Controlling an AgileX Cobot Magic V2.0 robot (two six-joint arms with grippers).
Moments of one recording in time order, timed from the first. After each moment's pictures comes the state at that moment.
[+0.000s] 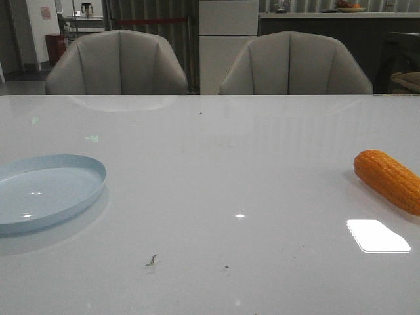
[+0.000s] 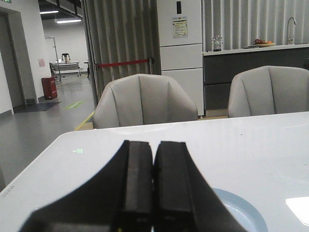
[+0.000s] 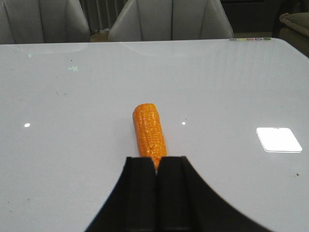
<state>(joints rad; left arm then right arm) -0.10 -0.01 0.01 -0.01 -0.08 0.13 -0.01 -0.01 0.03 0.18 0.20 -0.11</state>
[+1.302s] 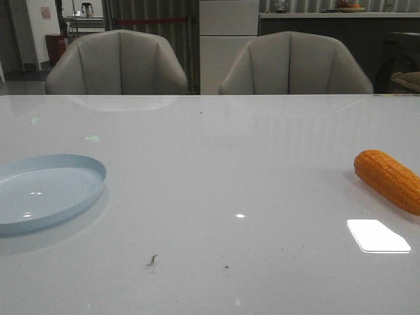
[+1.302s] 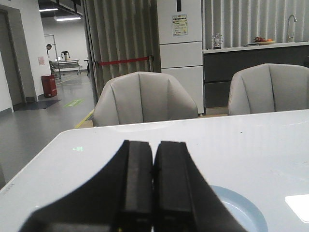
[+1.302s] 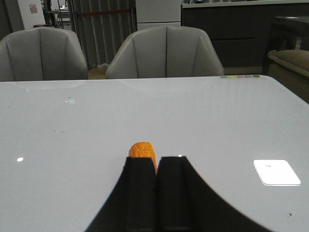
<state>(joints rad) -0.10 -0.01 0.01 -0.01 -0.07 0.13 -0.01 -0.01 0.03 0.18 0.06 -0.11</state>
